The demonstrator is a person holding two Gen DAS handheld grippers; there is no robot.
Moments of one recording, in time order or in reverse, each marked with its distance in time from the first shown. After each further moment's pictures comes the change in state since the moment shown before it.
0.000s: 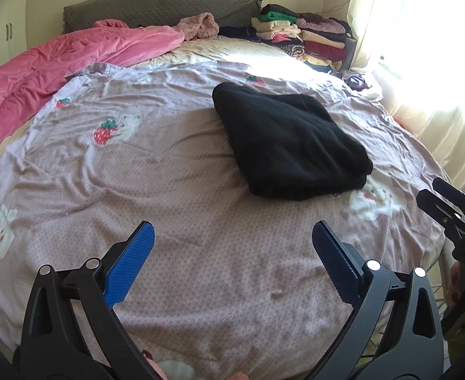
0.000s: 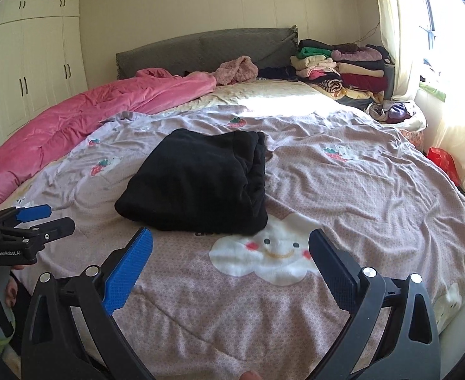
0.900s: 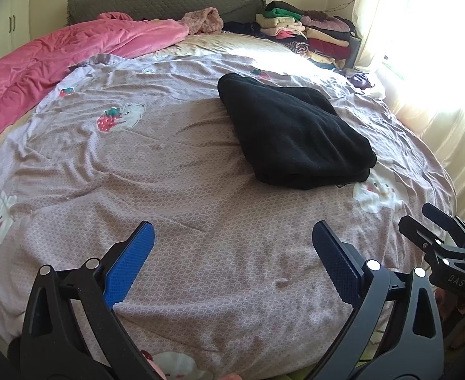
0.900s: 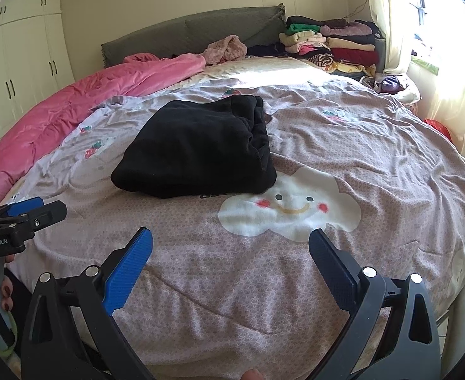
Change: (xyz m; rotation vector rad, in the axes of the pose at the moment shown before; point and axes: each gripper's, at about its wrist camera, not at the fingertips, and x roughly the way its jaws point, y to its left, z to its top) left arm -0.002 0.004 -0.008 -0.021 0.014 0.006; right arm 0.013 0.010 -0.028 0.065 0.088 -0.021
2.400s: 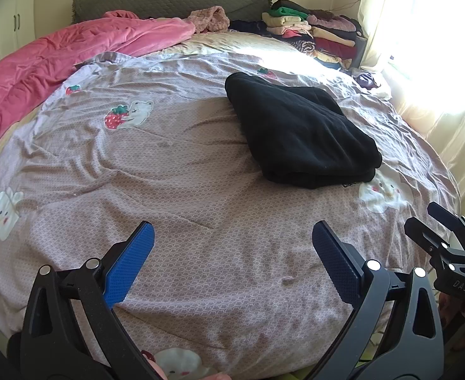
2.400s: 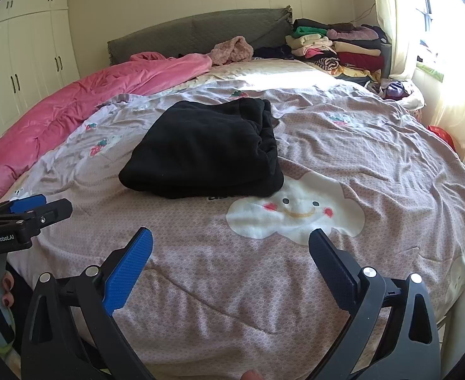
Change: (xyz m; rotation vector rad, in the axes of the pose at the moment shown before) left arm -0.001 0.005 0.001 -0.007 0.008 0.023; right arm -0.006 0.006 0.004 -0.024 -0.005 0.013
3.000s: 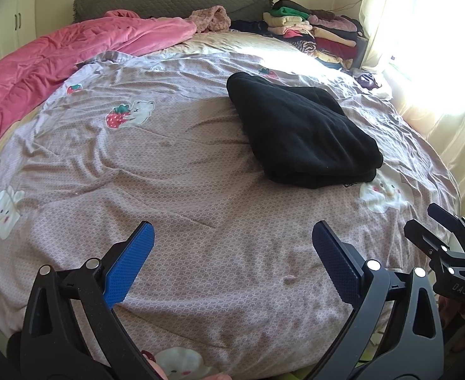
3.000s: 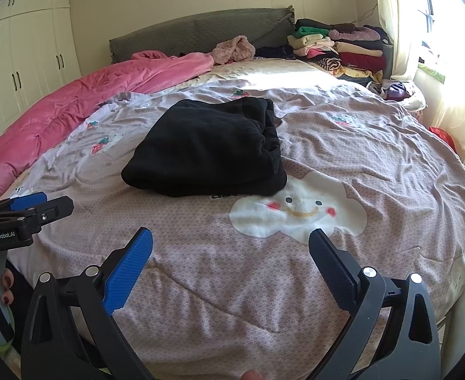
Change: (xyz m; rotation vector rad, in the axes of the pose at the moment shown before) left arm -0.001 0.001 0.000 -0.001 0.000 0.000; right arm 0.001 0.003 -0.001 -0.002 0.001 0.001
